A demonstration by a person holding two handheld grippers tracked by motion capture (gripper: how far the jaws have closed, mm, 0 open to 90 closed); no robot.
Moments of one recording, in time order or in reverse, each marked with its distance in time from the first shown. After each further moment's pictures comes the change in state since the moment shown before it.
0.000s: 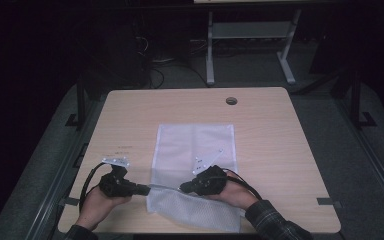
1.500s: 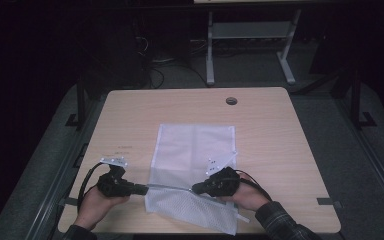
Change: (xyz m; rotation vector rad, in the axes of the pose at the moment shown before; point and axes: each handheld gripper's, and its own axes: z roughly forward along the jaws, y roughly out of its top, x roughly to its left) left arm 0.002 -0.002 -0.004 0.000 0.017 -0.013; right arm 0.000 -0.020 -0.026 0.010 -0.032 0.026
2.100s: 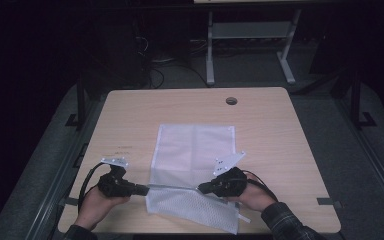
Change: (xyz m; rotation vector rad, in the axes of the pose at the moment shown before) left arm -0.001 0.001 0.002 0.007 -0.010 0.007; right arm -0.002 -0.010 -0.014 -0.003 -0.018 0.000
